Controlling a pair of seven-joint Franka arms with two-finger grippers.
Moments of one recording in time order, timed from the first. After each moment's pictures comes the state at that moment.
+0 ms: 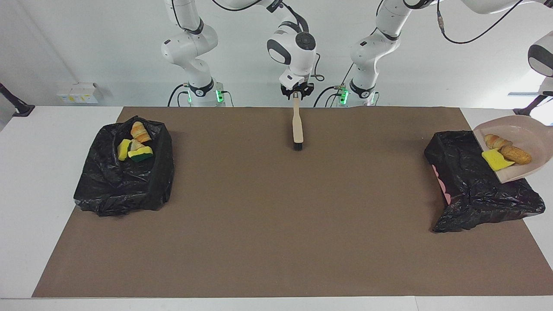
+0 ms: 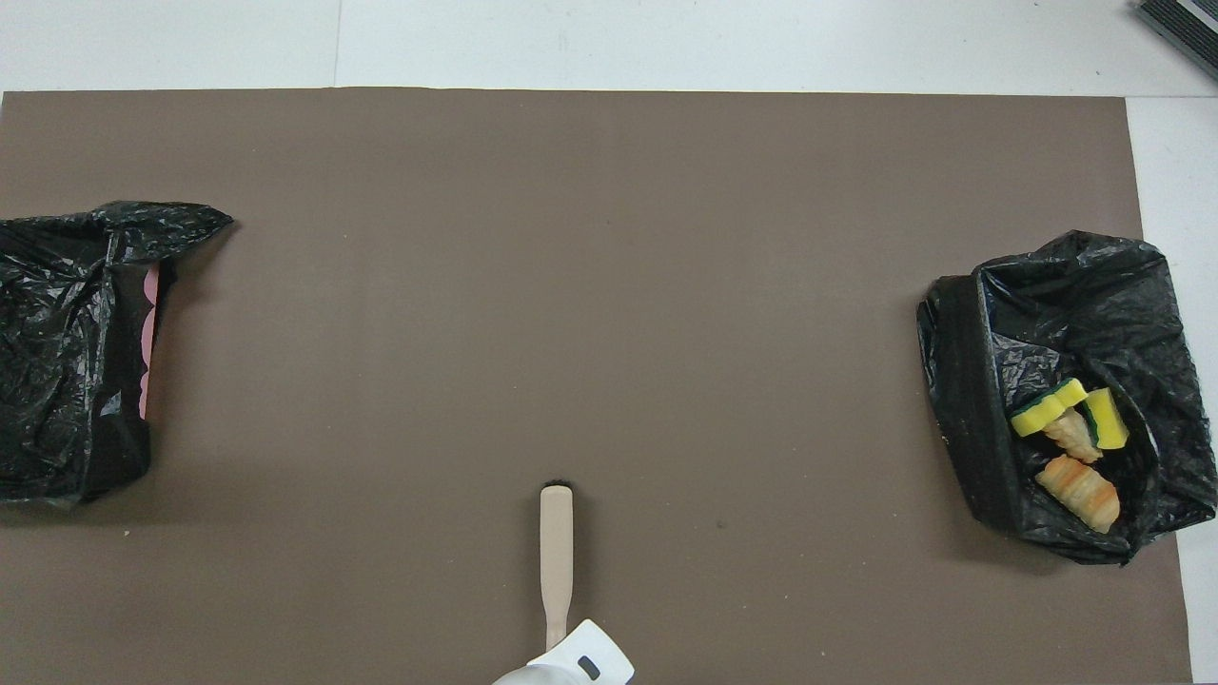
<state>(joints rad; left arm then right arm) 0.51 0.17 -0.06 -1.63 0.74 2.05 1.80 0.67 0.02 0.42 -2.26 0.25 2.14 0.99</state>
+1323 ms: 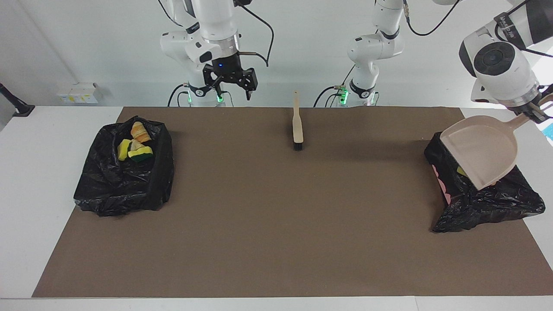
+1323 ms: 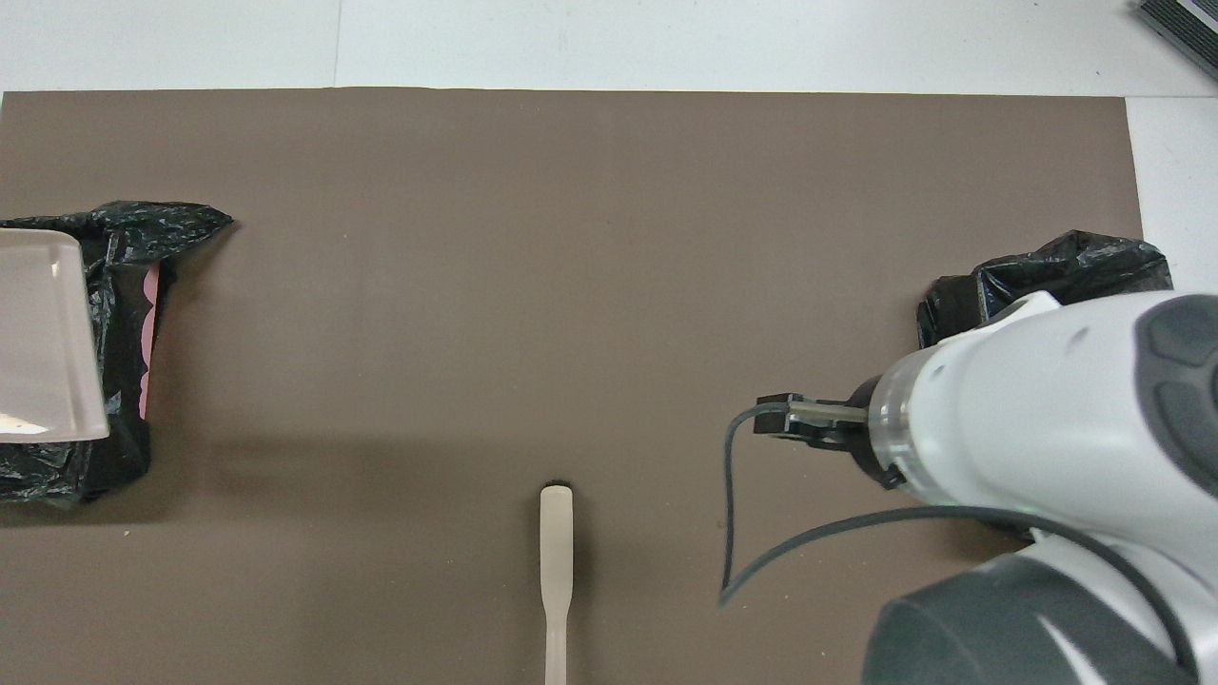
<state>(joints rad) 0.10 0.01 -0.08 -1.78 0.87 1.67 1.25 -0.04 -0.15 0.39 -1.75 0.04 1.61 0.52</state>
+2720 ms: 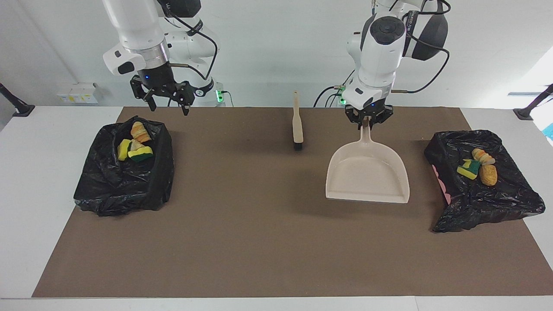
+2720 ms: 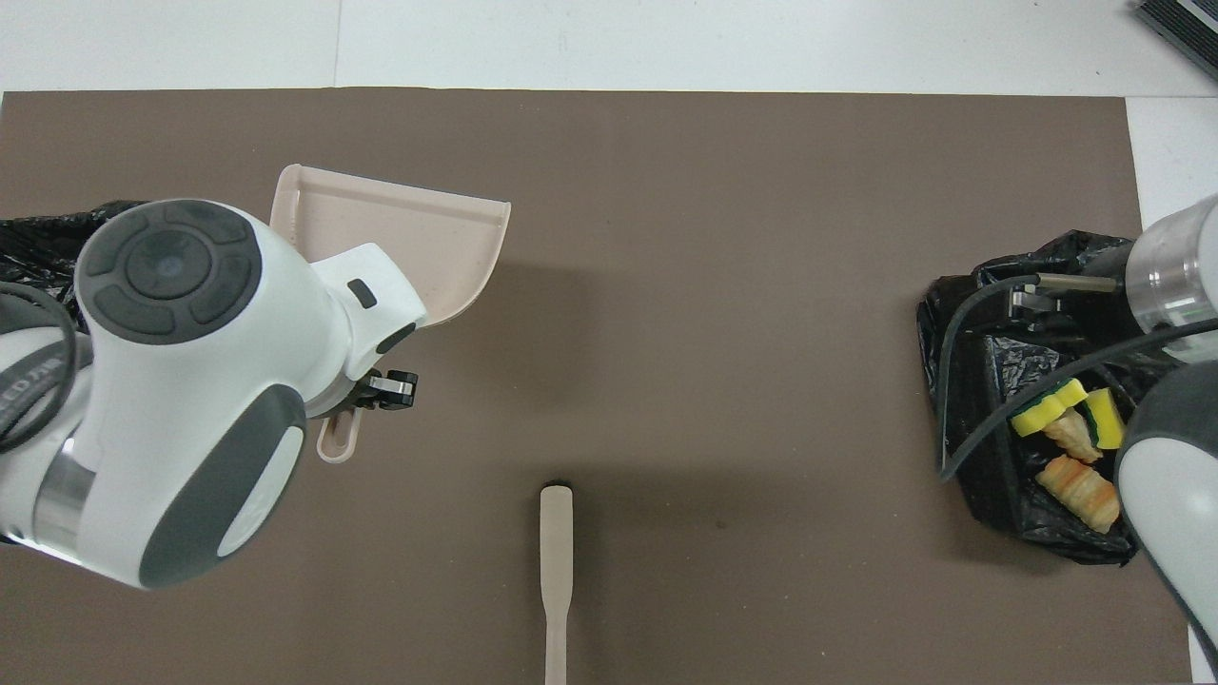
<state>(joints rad) -0.40 -0.01 -0.08 -1.79 0.08 1.68 -0.30 0.05 -0.04 0.08 -1.60 -0.04 1.56 0.29</state>
